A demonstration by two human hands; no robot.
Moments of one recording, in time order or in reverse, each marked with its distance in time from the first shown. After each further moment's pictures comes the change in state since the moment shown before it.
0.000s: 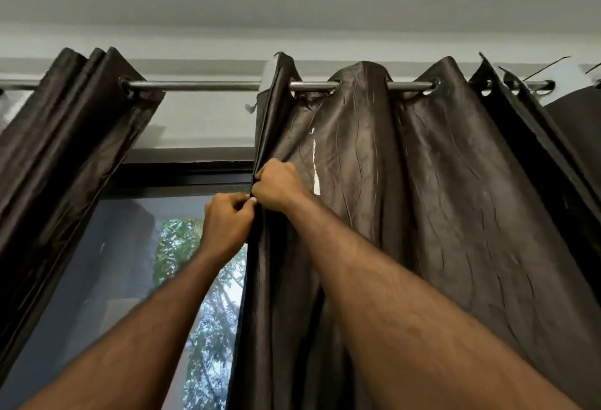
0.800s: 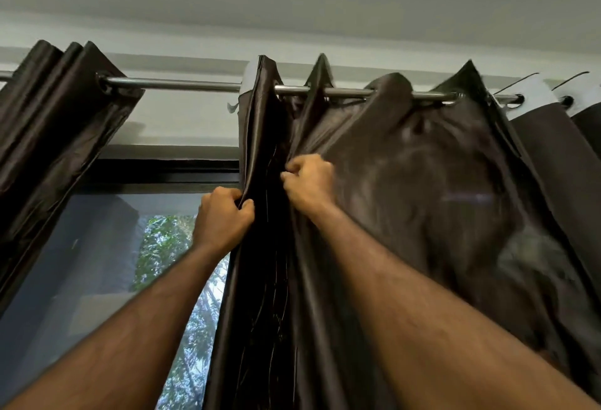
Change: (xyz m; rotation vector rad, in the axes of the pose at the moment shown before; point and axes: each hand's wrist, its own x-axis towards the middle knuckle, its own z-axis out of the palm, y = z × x) left_hand -0.001 0.031 0.028 0.261 0.023 0.023; right_hand -0.028 0.063 -0.060 0.116 0.297 0.149
